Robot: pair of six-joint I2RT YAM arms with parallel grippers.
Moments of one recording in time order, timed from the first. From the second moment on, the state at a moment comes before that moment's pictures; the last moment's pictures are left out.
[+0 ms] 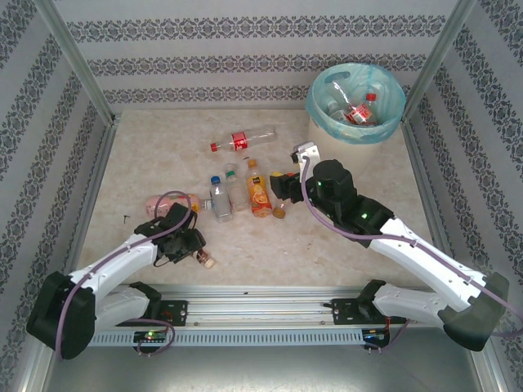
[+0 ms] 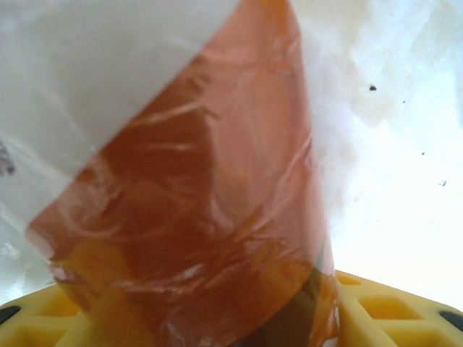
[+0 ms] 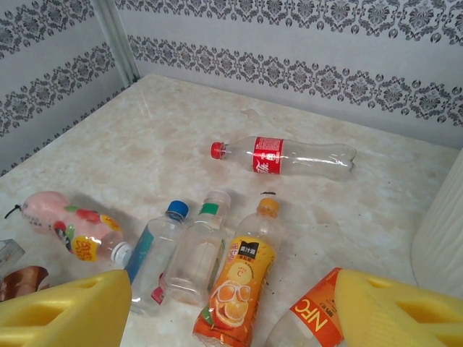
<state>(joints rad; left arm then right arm) -0.42 1.07 0.50 -0.66 0.00 -0.99 0.76 1.07 1.00 -0.29 0.17 0.20</state>
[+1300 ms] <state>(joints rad) -0.55 0.85 0.96 -0.32 0.50 0.20 0.82 1.24 1.28 -0.21 -0.54 0.21</state>
